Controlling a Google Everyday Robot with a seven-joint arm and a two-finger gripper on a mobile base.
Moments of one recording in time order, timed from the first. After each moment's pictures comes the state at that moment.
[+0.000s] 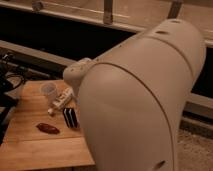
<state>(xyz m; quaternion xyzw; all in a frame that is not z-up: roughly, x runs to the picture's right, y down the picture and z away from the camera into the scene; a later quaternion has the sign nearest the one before) -0.105 0.114 0.727 -0.33 0.12 0.38 0.85</state>
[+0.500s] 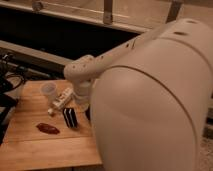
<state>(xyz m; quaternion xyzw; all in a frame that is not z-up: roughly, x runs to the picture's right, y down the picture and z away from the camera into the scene) -0.109 0.089 0.709 -0.33 0.07 0.38 0.86</state>
